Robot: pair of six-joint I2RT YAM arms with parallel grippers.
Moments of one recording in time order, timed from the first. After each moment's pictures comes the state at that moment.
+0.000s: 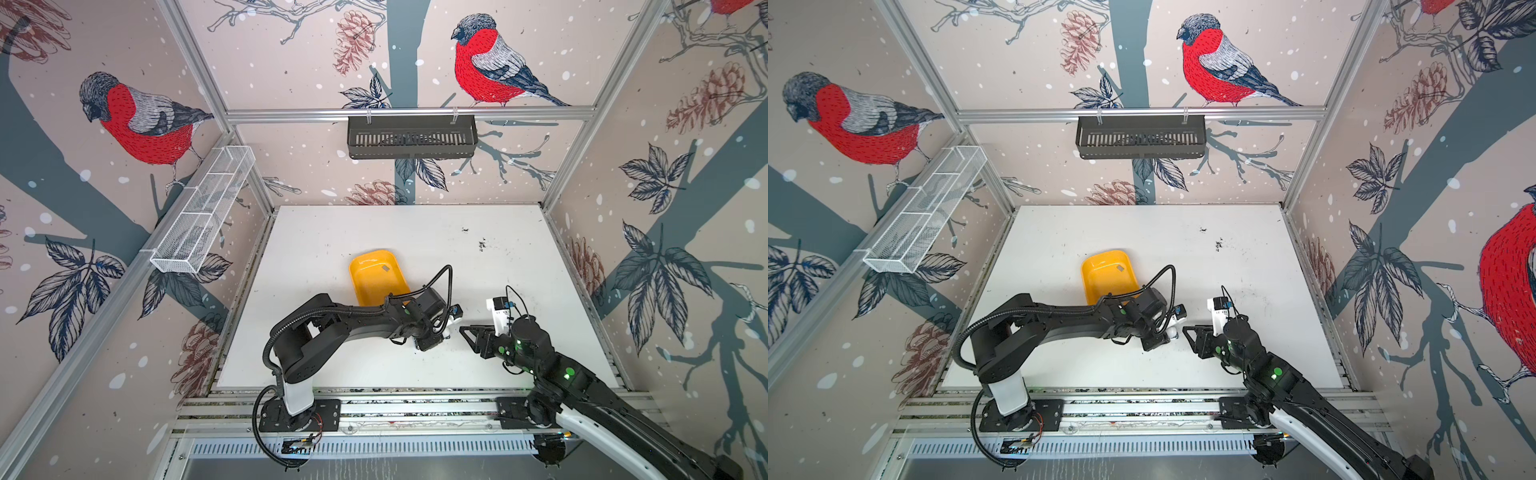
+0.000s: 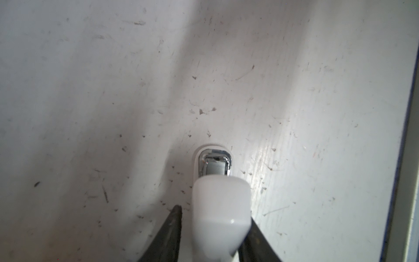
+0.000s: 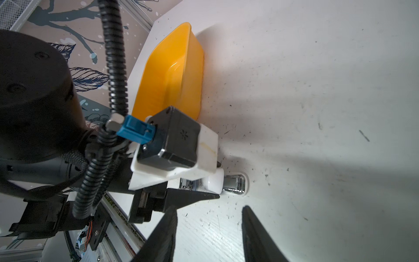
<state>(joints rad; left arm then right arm) -1.02 1.82 1.03 -0.24 0.19 0.19 0.73 0.43 0.23 -0.29 -0.12 0.69</state>
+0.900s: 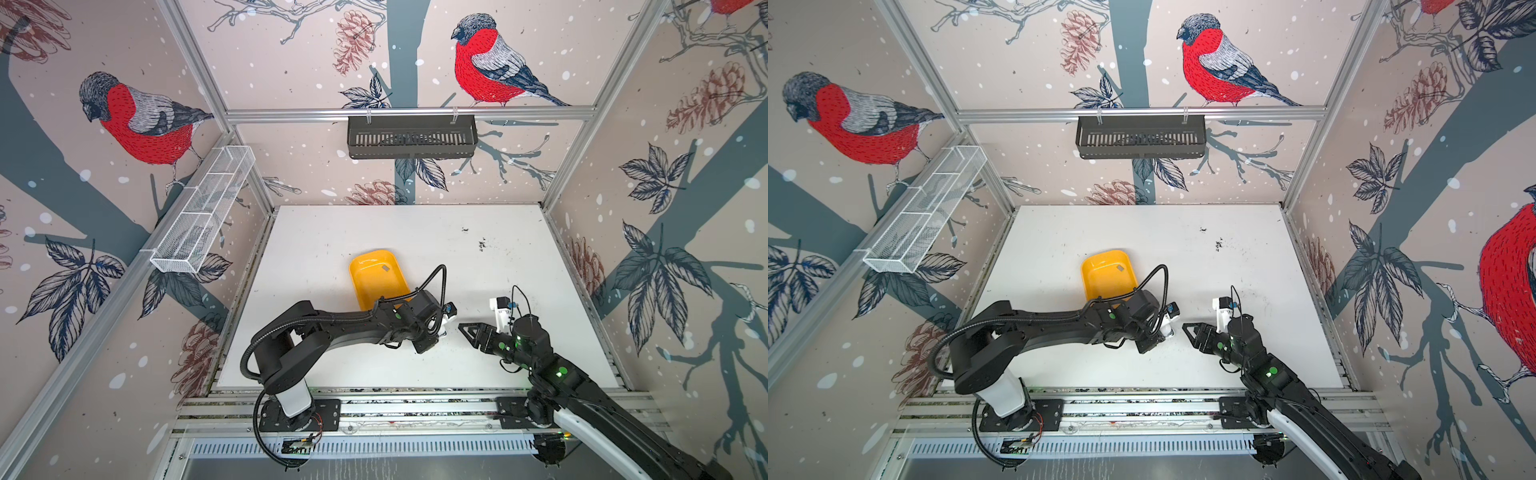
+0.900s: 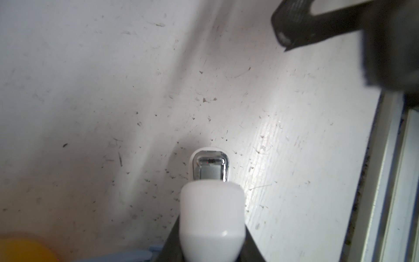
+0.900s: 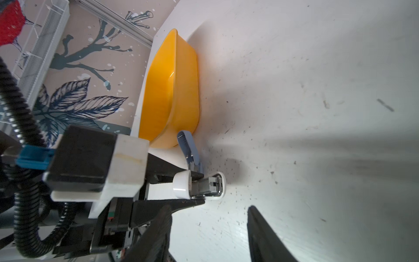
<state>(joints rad) -1.03 1.67 0.93 -0.22 0.17 0.08 0.59 0.47 0.13 -0.10 -0.31 0.87</state>
